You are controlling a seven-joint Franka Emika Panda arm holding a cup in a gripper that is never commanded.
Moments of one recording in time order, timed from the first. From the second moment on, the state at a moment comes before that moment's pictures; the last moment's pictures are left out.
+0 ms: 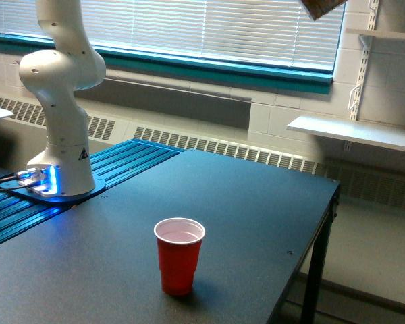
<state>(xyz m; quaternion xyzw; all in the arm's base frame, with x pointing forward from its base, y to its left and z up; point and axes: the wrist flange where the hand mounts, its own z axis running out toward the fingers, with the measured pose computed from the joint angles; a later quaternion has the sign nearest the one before) 0.585 -0.013 0.639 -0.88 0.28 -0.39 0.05</state>
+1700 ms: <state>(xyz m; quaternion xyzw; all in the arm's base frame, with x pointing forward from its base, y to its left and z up) 0.467 -0.091 0.646 -0.82 0.37 -0.43 0.00</state>
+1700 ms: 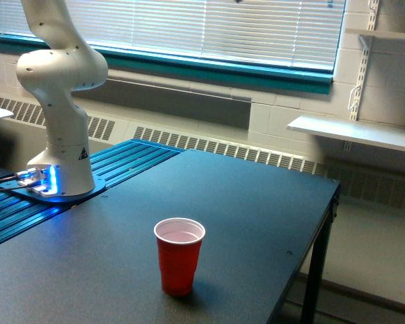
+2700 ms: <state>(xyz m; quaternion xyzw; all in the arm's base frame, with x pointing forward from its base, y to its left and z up) 0.440 -0.155 0.548 -0.81 0.43 -0.38 -0.07</state>
